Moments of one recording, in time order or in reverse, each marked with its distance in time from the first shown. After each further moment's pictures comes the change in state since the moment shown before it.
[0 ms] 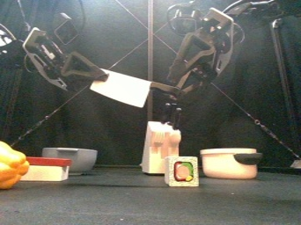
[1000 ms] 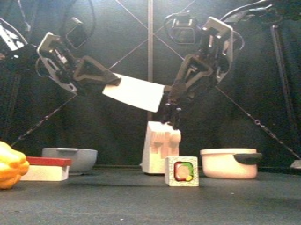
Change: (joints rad) left arm 0.006 0.104 -0.055 -0.008 -0.060 0.005; right arm -0.002 0.023 0.017 0.046 -0.006 -0.005
